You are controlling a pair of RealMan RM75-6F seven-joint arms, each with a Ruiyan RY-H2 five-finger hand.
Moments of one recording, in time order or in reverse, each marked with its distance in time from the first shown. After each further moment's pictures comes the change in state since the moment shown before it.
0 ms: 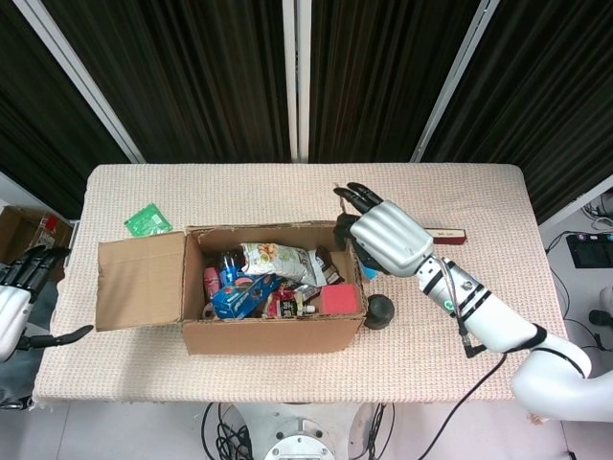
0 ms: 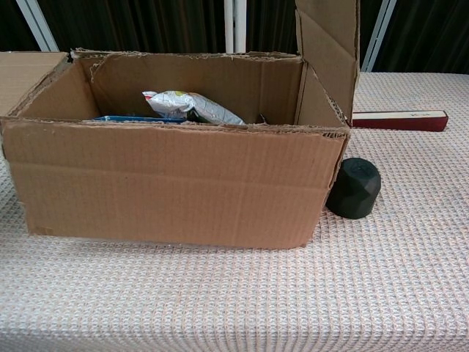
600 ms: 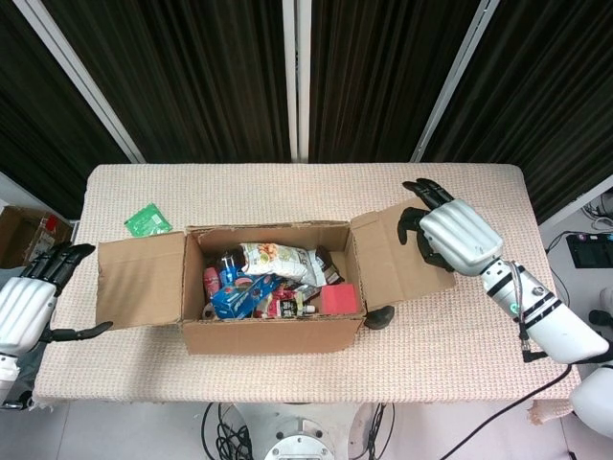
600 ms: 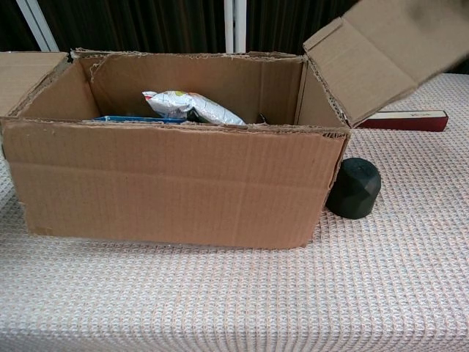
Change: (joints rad) left arm -0.052 -0.016 -0.011 -0.034 -0.006 -0.063 0.033; right arm -0.208 0.133 -0.025 0.055 -0.179 0.042 0.205
